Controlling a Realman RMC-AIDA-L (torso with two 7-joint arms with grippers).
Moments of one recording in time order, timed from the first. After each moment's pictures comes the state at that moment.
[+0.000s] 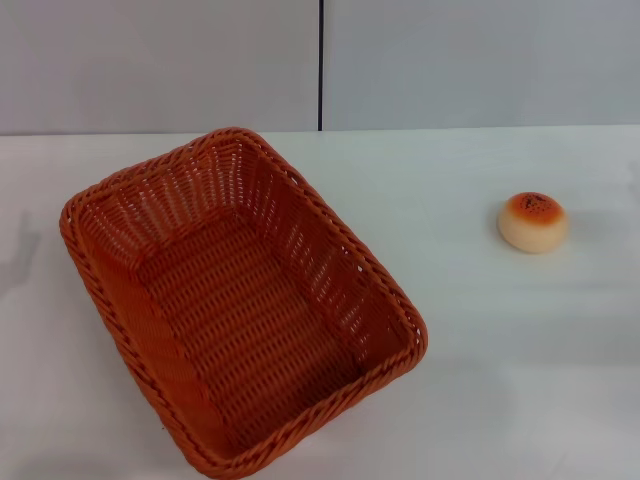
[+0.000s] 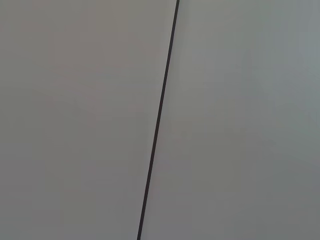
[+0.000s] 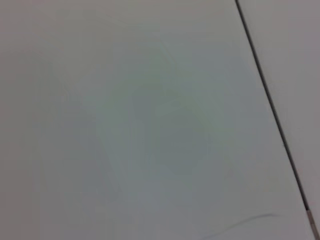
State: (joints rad) left arm -0.19 -2.07 -0.15 -0.12 1.49 1.69 -0.31; right arm 0.35 2.07 -0.25 -0.20 1.79 1.44 -2.38
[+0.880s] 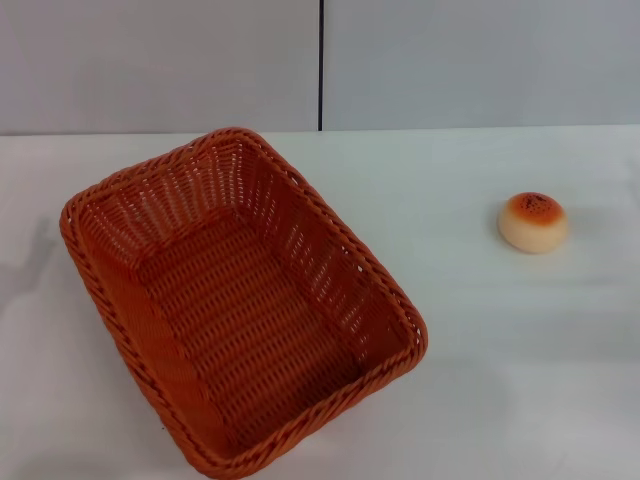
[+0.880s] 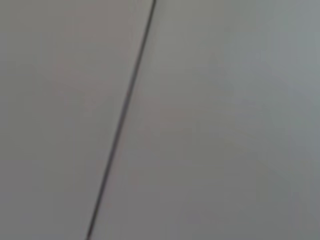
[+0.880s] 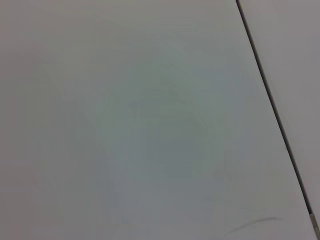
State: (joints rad) left arm -0.19 -2.06 0.00 0.03 1.50 1.70 -0.54; right arm 0.35 2.07 -0.25 -0.20 1.79 1.44 -2.38
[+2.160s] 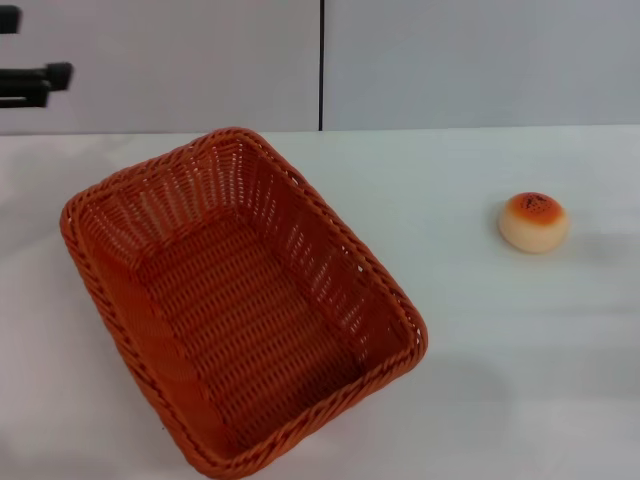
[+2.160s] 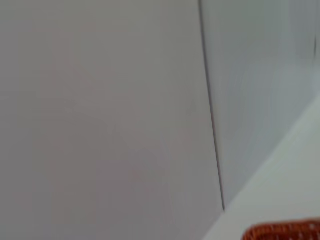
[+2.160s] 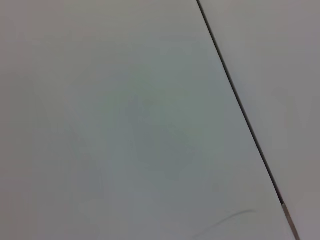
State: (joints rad) left arm -0.40 -2.05 0.68 1.62 2.16 1.66 -1.85; right arm 0.29 2.08 -0.20 -0.14 1.79 1.51 -2.38
